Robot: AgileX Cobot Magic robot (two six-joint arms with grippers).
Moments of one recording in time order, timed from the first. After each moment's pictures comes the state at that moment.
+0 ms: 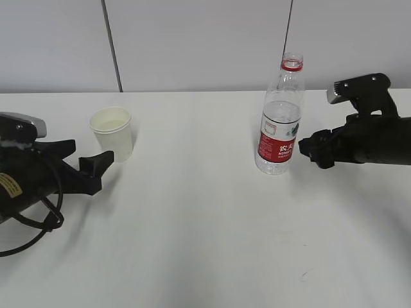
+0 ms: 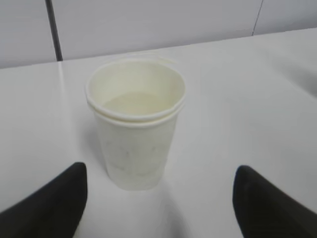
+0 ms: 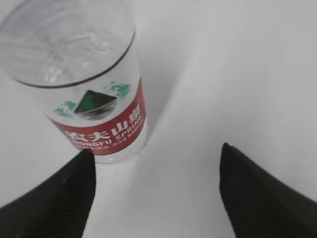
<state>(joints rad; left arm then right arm) -0.14 1.98 -0.52 0.36 -1.14 -0.18 0.06 1.76 -0.79 -0.72 -0.28 0.49</state>
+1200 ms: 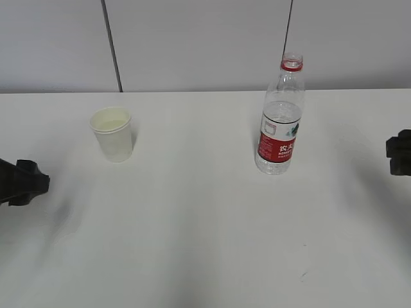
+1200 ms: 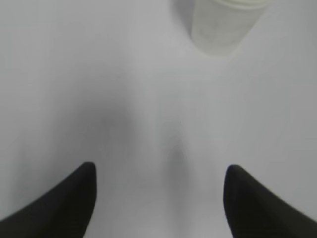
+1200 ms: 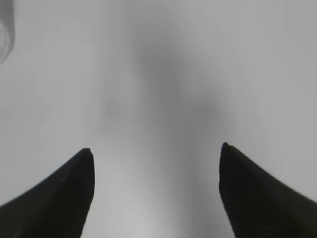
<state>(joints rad) -0.17 1.39 -0.54 0.33 0.05 -0.45 0.06 1.38 -0.79 -0.36 0.55 0.50</state>
